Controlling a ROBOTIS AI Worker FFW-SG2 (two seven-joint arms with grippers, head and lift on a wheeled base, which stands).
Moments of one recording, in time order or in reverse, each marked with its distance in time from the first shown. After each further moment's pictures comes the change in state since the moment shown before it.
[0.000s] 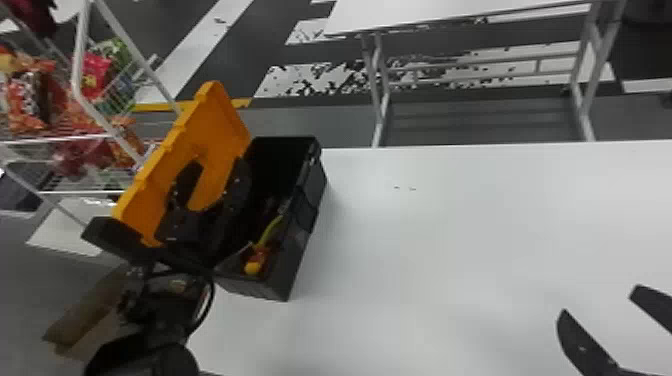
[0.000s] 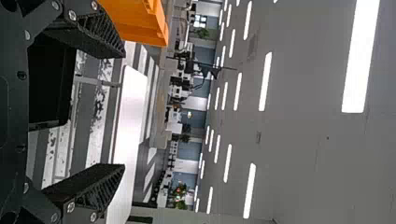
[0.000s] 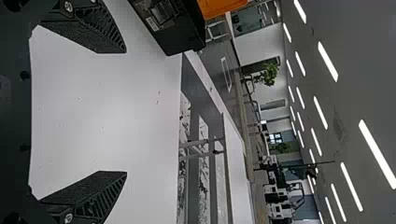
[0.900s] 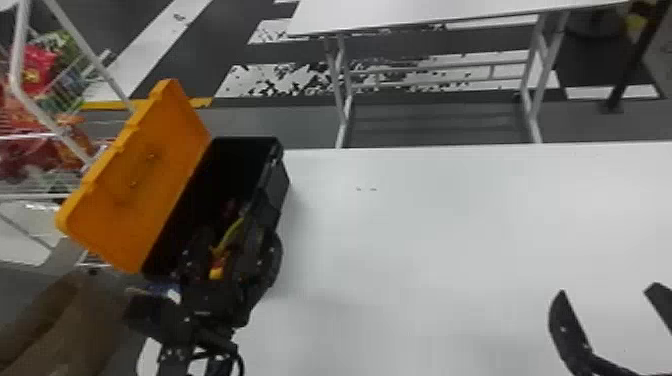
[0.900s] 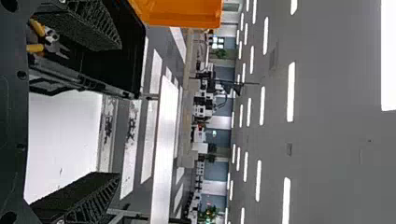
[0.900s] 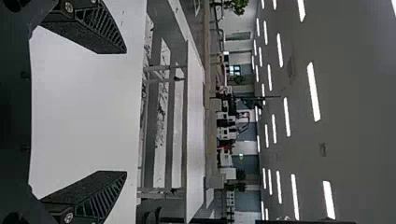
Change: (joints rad) left arm 0.243 -0.007 -0.330 -0.010 -0.226 -0.243 0.398; right arm 0.056 0.000 0.066 0.133 0.096 -0.423 -0.411
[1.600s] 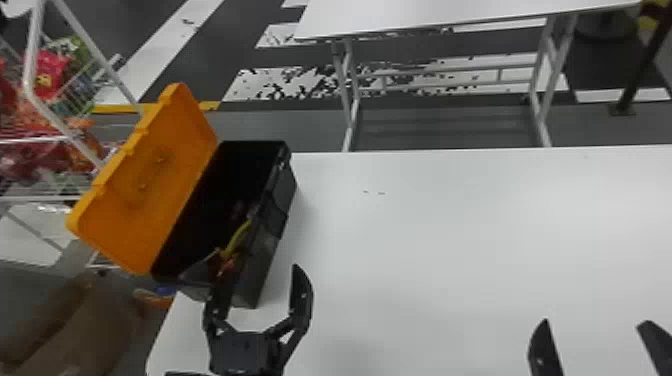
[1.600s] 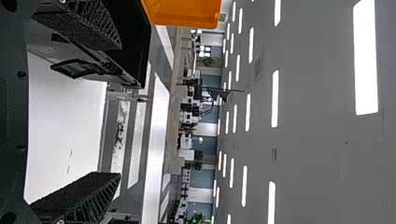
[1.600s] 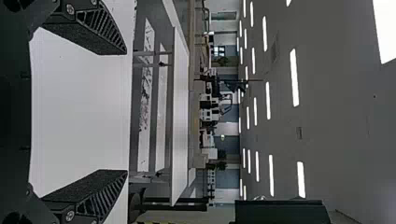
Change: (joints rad) left arm 0.079 0.002 -0.147 0.133 -0.091 -0.307 0.149; right arm 0.032 0.000 0.128 0.139 0.135 -0.245 -0.248
